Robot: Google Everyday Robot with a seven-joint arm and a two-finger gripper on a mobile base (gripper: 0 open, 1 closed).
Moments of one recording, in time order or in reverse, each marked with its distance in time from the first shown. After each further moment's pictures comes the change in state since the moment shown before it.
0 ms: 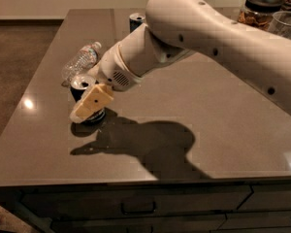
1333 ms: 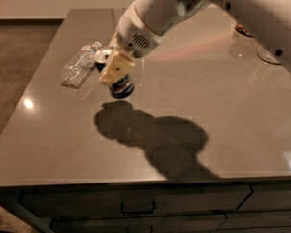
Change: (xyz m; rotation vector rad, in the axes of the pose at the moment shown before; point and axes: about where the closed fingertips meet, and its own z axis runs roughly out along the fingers) arm -0.005 -0.044 -0.069 0.074 0.170 -0.118
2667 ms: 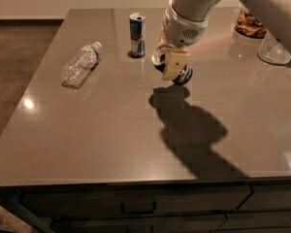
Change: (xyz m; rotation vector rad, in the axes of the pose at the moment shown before) arm 0.126 -0.058 -0.063 0.034 0.448 -0.219
